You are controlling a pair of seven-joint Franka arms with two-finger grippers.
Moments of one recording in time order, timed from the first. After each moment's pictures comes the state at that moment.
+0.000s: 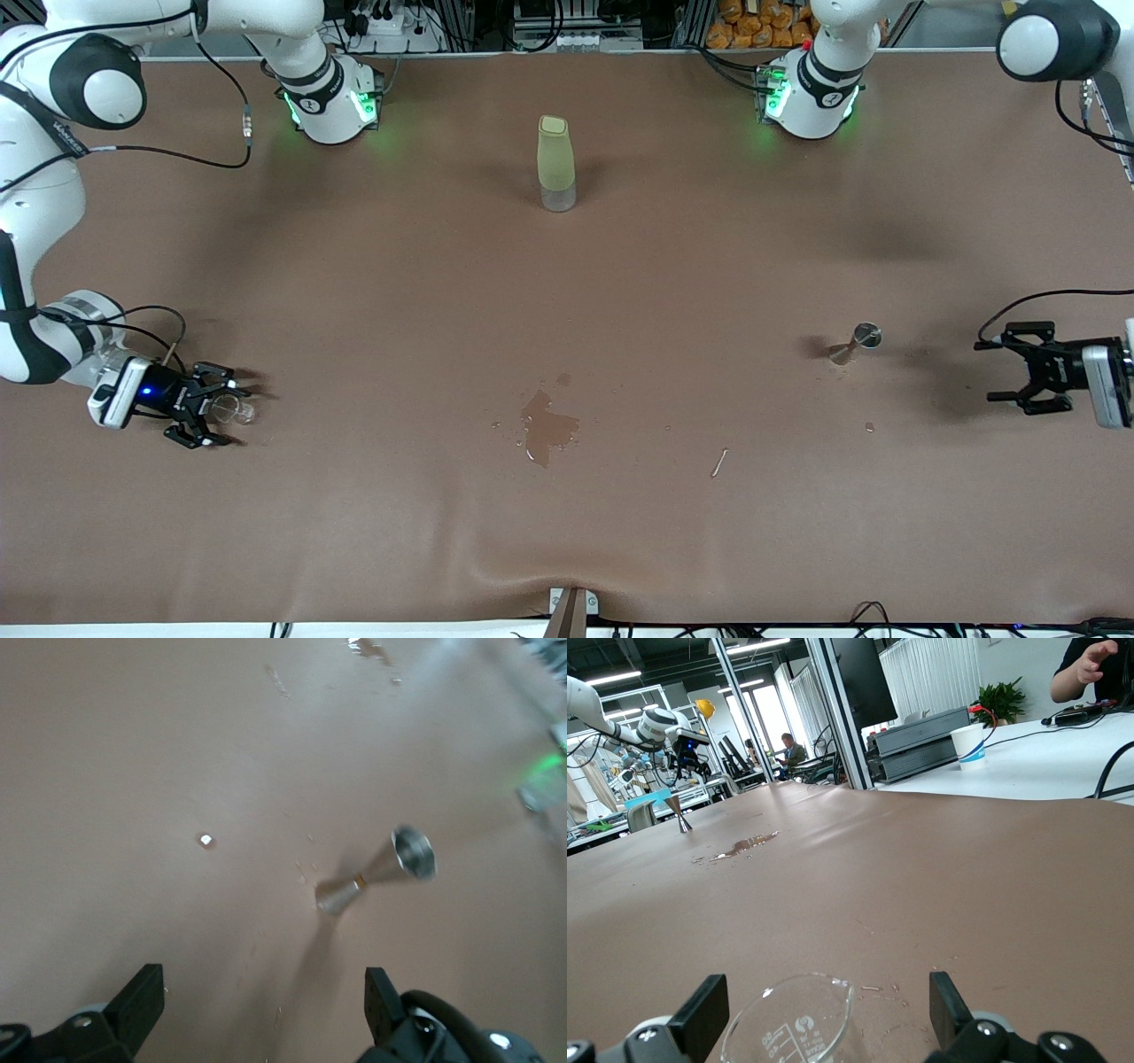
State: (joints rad) left arm 0.42 0.79 0.02 -1.25 -0.63 1.59 1.52; right arm -0.60 1.05 0.15 -1.43 1.23 1.74 -2.18
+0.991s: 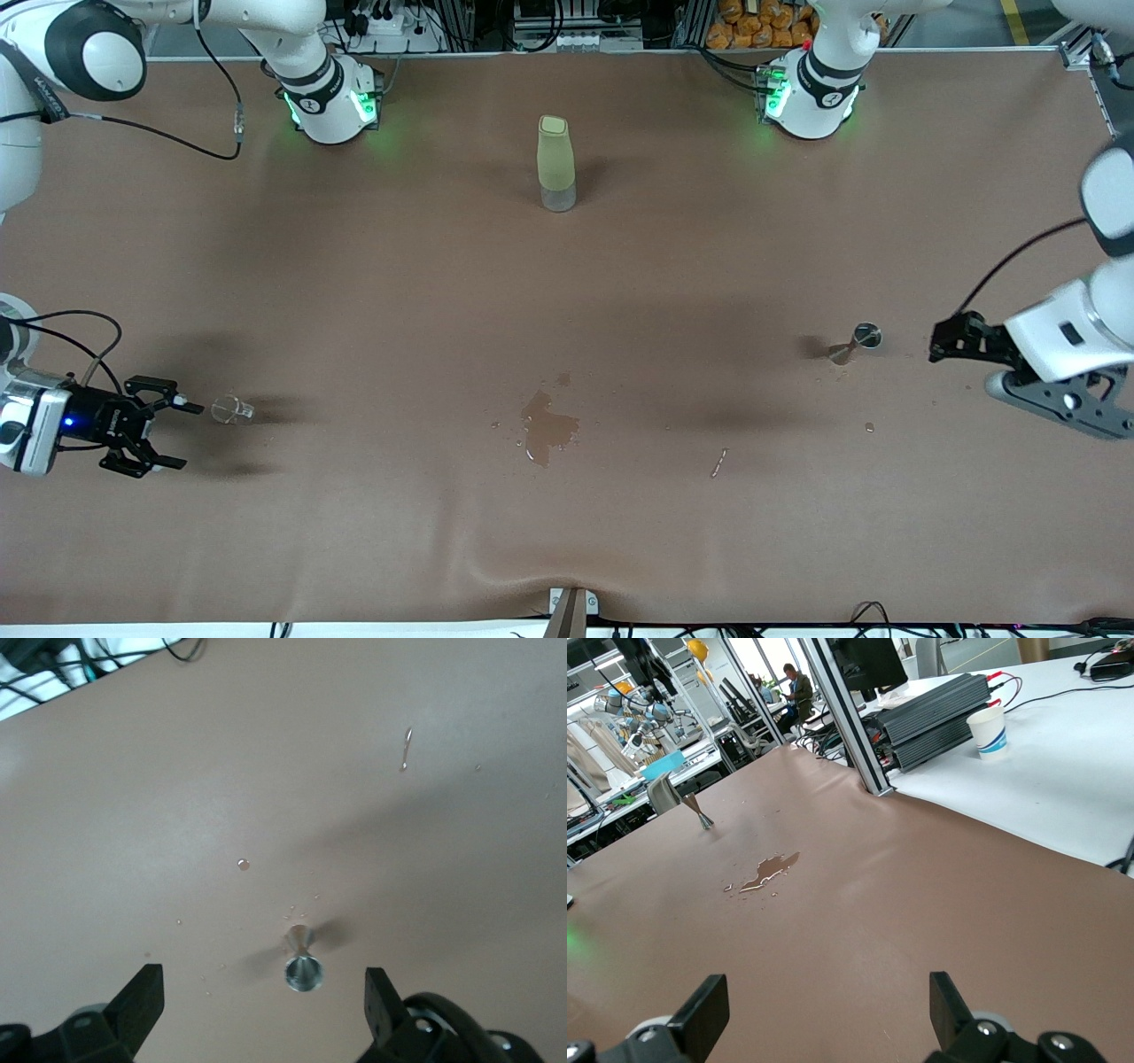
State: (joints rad) left arm -0.10 0.37 0.02 -1.27 -0.01 1.68 0.30; right arm -0.50 0.90 0.18 -1.25 1.02 1.72 -1.68
